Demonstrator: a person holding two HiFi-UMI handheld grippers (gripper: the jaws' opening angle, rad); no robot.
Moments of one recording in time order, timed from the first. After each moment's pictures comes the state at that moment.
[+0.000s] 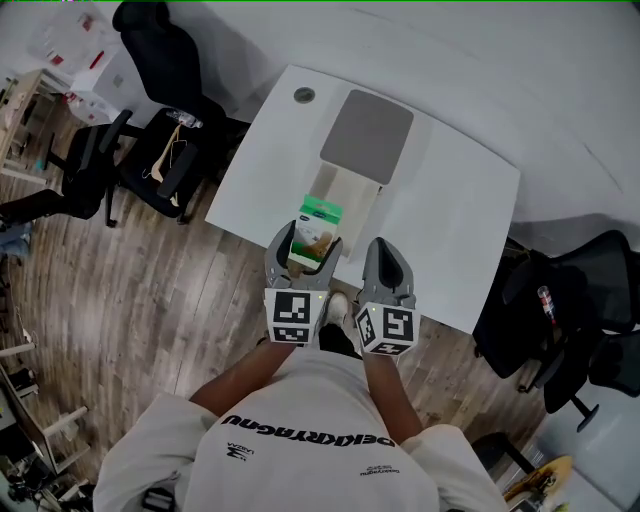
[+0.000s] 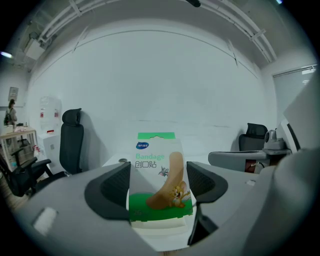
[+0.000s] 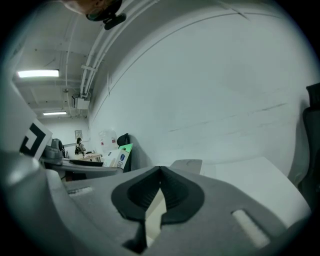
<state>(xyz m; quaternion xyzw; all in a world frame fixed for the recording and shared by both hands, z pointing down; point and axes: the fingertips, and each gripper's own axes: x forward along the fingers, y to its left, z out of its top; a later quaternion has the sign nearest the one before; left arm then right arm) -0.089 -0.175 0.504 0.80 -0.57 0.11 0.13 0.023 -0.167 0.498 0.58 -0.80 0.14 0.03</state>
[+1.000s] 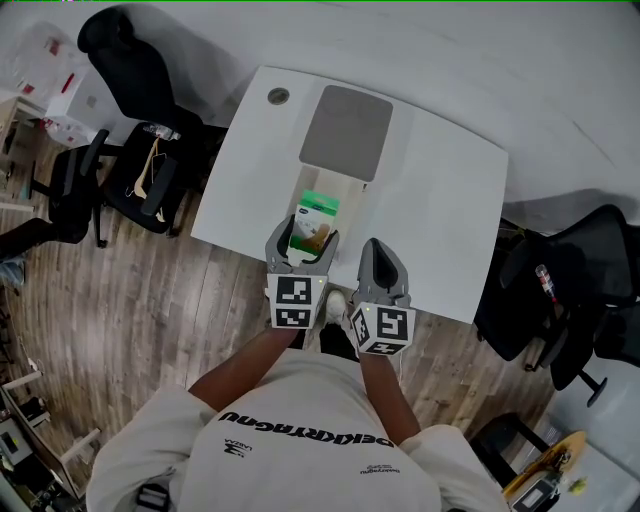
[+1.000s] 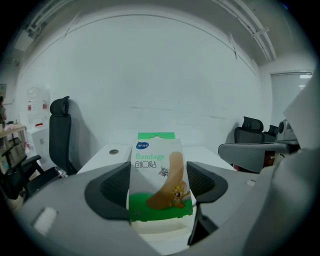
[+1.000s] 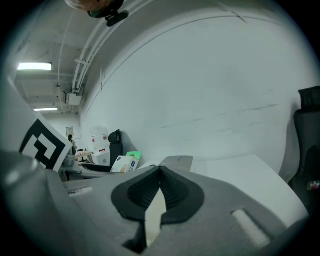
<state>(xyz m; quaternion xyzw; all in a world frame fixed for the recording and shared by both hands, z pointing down) -0.065 -0.209 0.551 0.82 -0.53 0.16 0.17 0.039 -0.175 0.519 0.62 -0.77 0.16 0.05</state>
